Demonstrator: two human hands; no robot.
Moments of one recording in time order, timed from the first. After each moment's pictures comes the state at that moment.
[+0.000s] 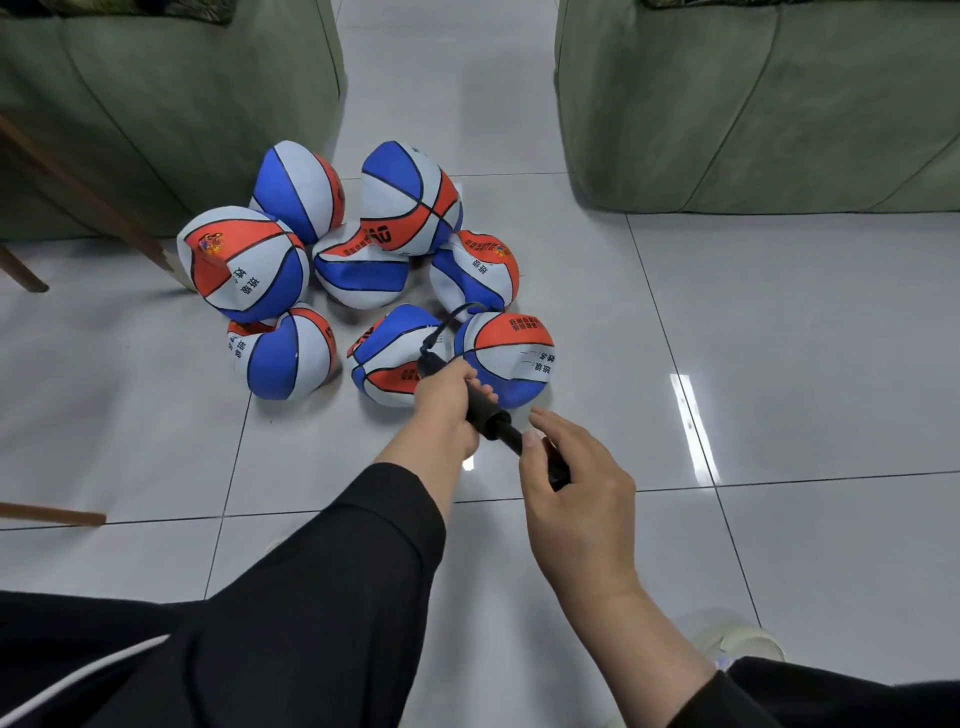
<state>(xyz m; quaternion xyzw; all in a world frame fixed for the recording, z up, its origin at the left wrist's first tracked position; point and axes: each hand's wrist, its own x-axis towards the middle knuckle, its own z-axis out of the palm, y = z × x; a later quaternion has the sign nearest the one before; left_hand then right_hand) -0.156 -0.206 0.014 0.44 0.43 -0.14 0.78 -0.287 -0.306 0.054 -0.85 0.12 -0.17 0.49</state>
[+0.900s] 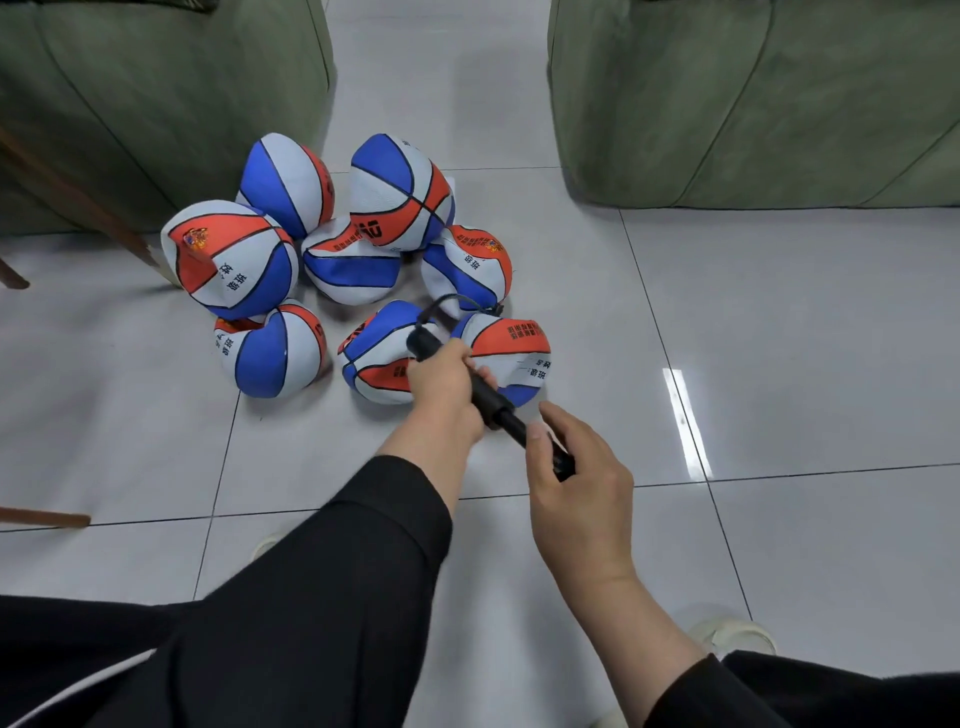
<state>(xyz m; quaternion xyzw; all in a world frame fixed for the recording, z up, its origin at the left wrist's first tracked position) -0.150 -0.220 0.032 0.41 0.43 -0.09 0.80 -0.281 -0.314 0.046 -0.84 0.15 -0.14 0.50</state>
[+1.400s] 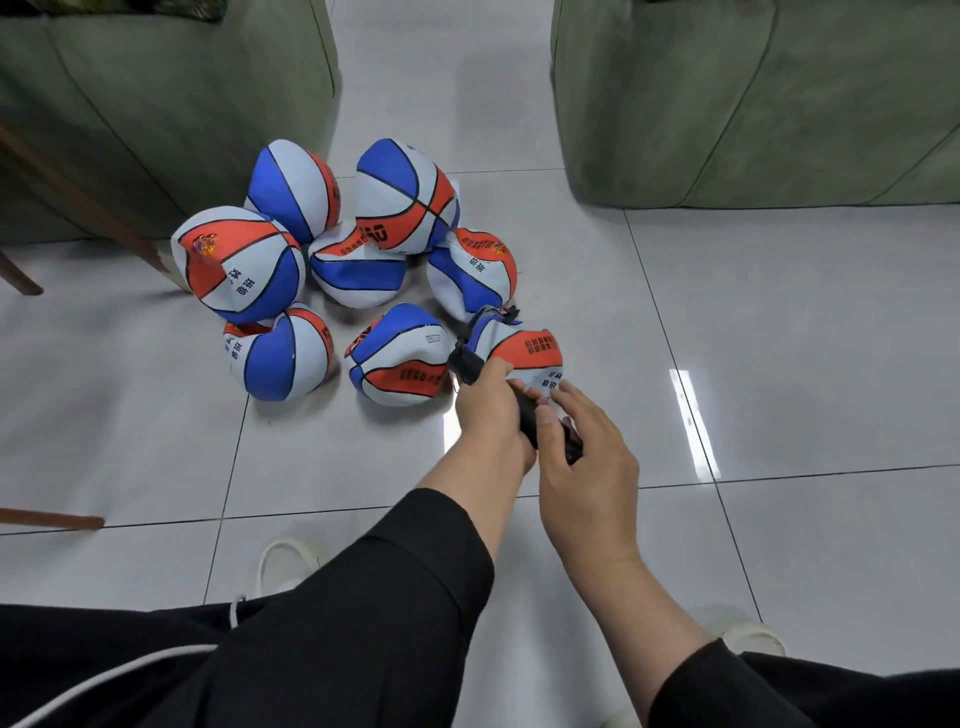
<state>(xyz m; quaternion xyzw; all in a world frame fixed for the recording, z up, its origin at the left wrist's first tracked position) -0.180 -0.255 0.042 0.33 0.42 -0.14 0.83 -0.267 -0.317 0.050 -0.83 0.16 -0.10 0.52</state>
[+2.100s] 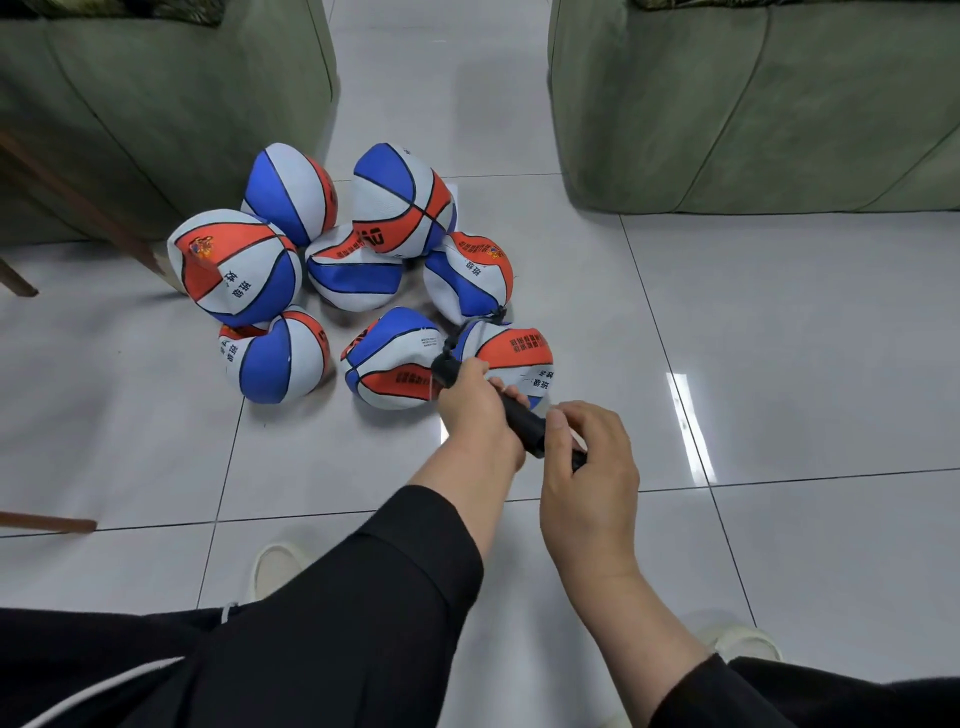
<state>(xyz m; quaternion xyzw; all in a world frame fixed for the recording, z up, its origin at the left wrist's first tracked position) -0.173 -0.252 0.043 0.33 0.45 -0.10 0.82 -0.272 -0.320 0.052 -0.82 0.16 -0.15 0.52</state>
